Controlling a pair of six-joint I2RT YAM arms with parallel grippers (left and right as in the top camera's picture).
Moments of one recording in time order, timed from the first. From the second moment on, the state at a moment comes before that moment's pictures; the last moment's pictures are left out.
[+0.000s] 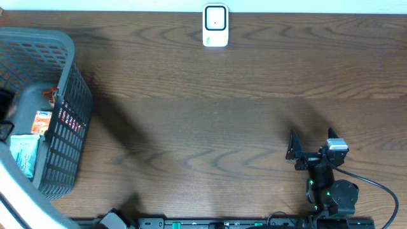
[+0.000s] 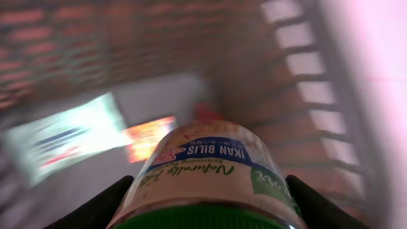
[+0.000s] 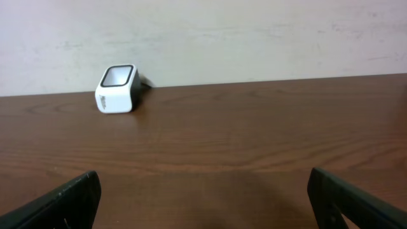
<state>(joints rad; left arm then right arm) 0.77 1.32 1.49 -0.93 0.16 -0.53 -0.02 0.01 0.01 -0.07 -0.08 0.10</state>
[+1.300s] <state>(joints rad) -0.69 2.05 1.49 -0.82 0.07 0.17 -0.02 0.01 0.01 -0.07 -0.08 0.10</state>
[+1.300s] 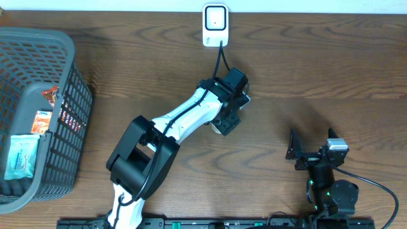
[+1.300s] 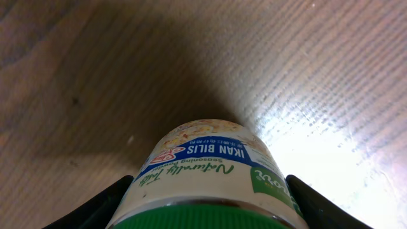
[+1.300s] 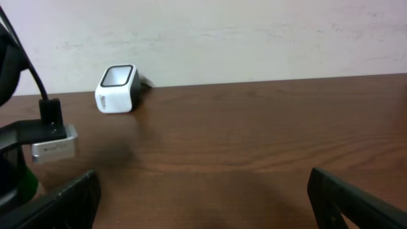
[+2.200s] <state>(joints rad) -0.67 1.41 1.57 -1.00 0.07 0.22 -0.02 0.01 0.01 -0.07 -0.08 0.10</state>
